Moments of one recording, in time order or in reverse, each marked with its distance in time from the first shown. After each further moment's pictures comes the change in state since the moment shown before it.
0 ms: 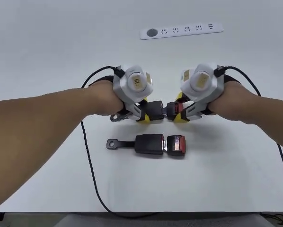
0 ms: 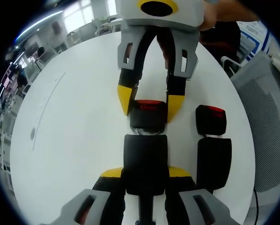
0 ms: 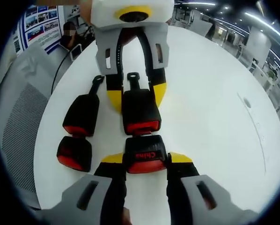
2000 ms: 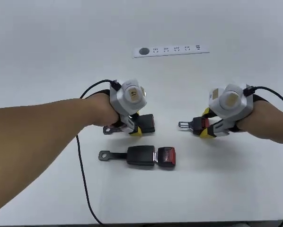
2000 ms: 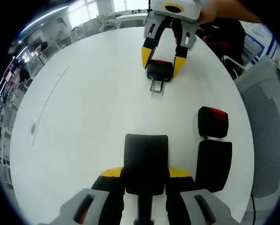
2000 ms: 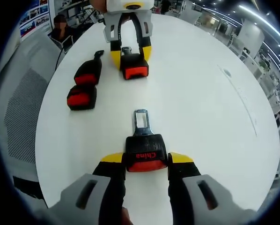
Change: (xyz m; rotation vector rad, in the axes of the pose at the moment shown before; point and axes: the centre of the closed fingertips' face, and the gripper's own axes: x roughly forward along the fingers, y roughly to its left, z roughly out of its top) left arm 0.000 0.000 0.000 -0.039 0.034 0.008; right arm -0.073 -0.001 -0.101 0.059 0.117 -0.081
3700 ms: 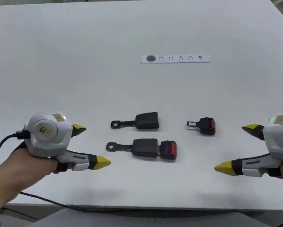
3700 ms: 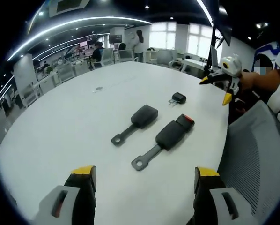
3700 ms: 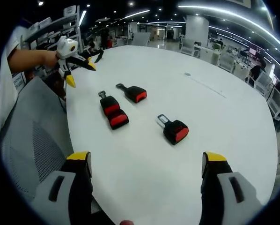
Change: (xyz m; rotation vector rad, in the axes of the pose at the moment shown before) left arm -0.129 -0.103 -0.105 -0.592 -0.409 0.337; right arm -0.095 0.089 -0.005 0.423 -0.314 -0.233
